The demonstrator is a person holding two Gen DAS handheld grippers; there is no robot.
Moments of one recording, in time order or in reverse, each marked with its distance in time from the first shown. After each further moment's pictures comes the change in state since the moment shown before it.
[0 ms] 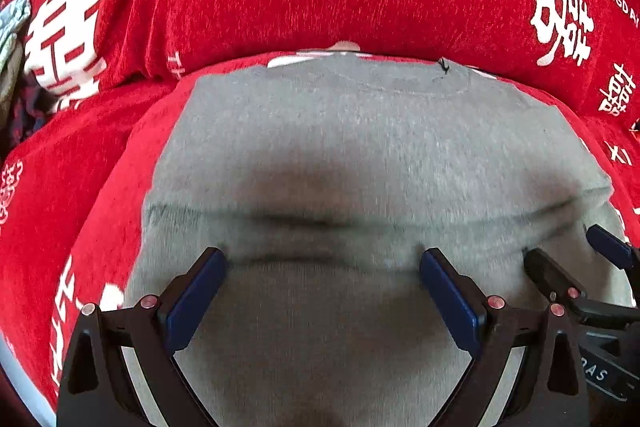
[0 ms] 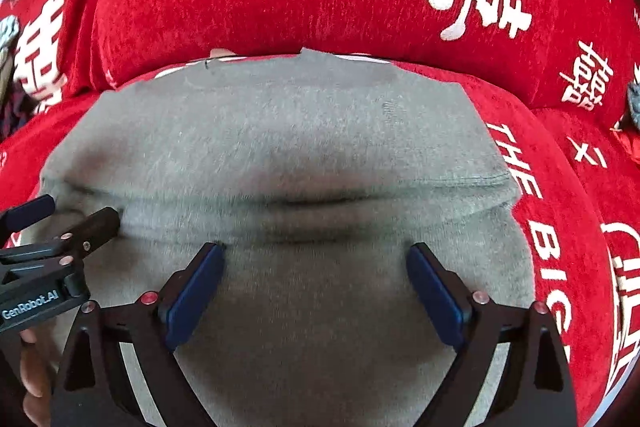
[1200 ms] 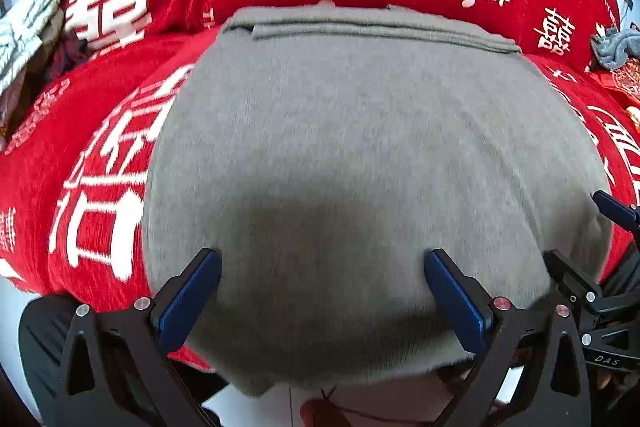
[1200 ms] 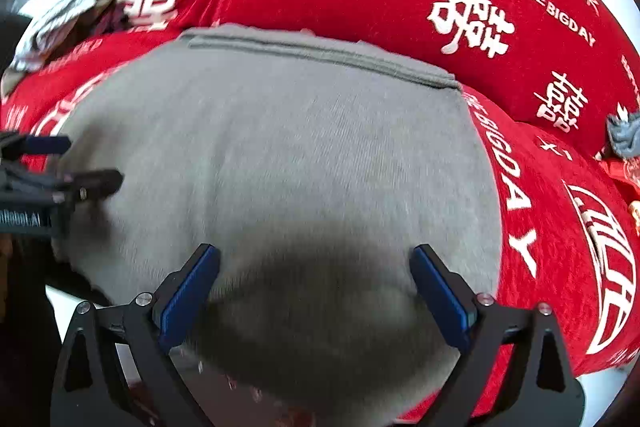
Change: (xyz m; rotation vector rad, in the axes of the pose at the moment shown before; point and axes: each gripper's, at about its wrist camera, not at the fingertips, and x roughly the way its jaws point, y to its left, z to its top) left arm -0.099 0.013 -0.204 0.037 -0.045 -0.045; right arm -0.115 0.004 -0.208 -0.279 -0.169 0.050
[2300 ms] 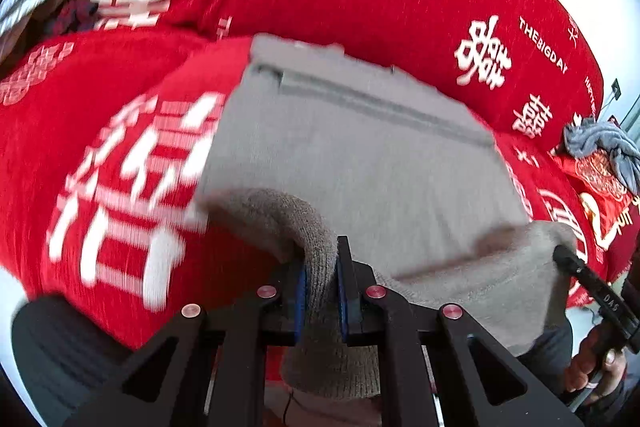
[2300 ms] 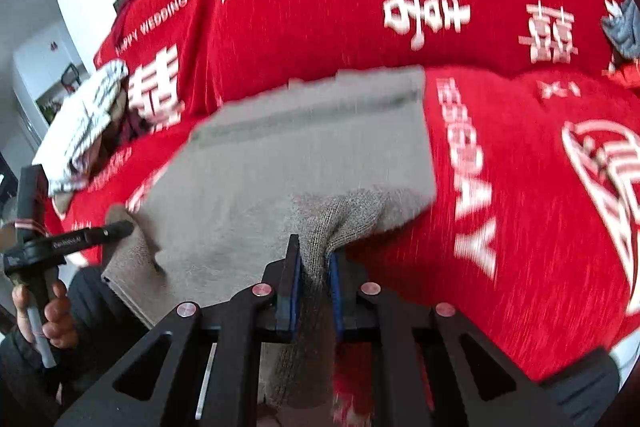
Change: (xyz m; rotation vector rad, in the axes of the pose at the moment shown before) left arm -0.030 0.060 0.040 -0.195 -0.089 -0.206; right arm -0.049 -0.102 0.019 0.343 -0.111 0.270
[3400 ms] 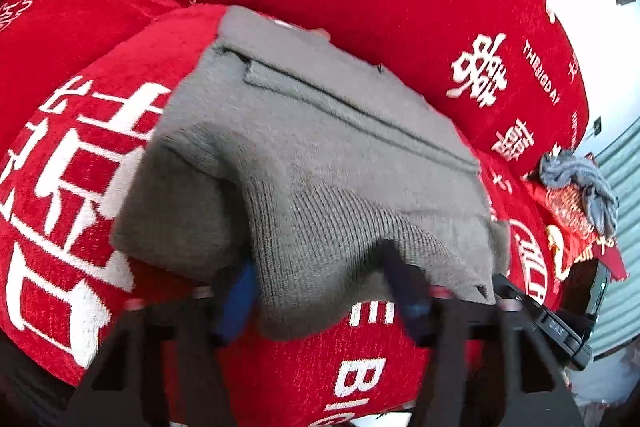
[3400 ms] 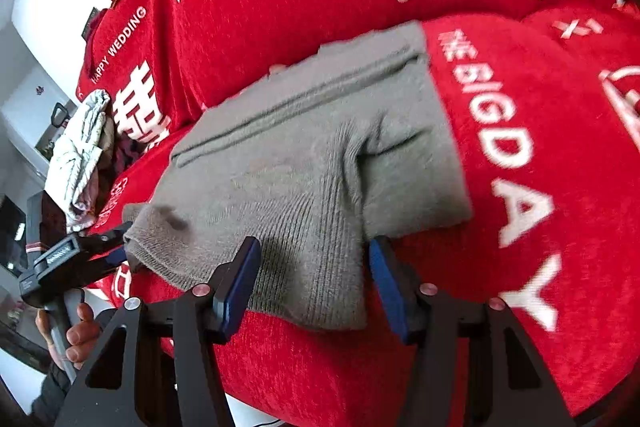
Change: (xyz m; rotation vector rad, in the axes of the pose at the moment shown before) left arm 0.064 0.010 0.026 -0.118 0.102 -0.173; right arm 0.079 -0.029 0.022 0.203 0.128 0.083
